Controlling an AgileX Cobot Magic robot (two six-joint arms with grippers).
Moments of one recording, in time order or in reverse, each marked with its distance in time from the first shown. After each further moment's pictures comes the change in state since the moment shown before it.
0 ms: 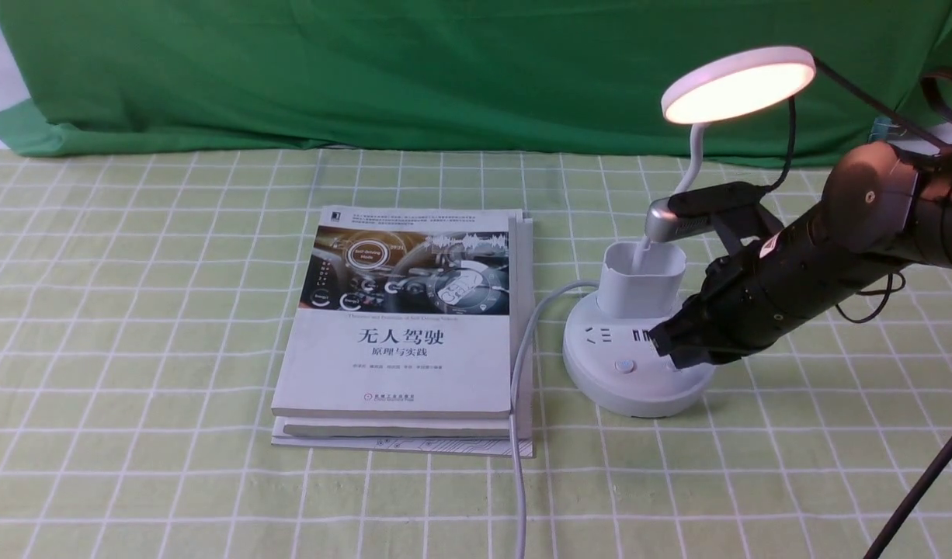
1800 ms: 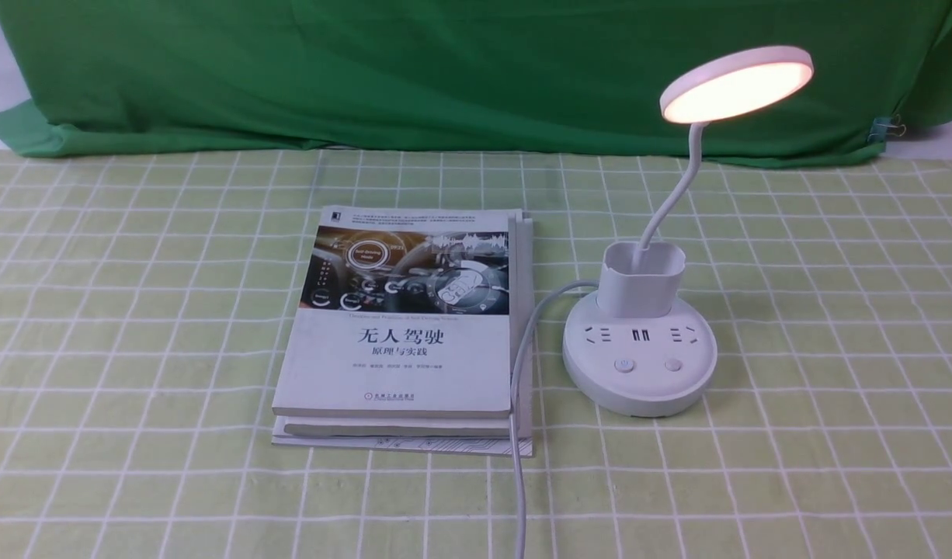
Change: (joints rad) right arm -0.293 -1.733 1.087 -0.056 -0.368 -0.071; left arm 0.000 0.000 0.000 -0.001 0.000 0.000
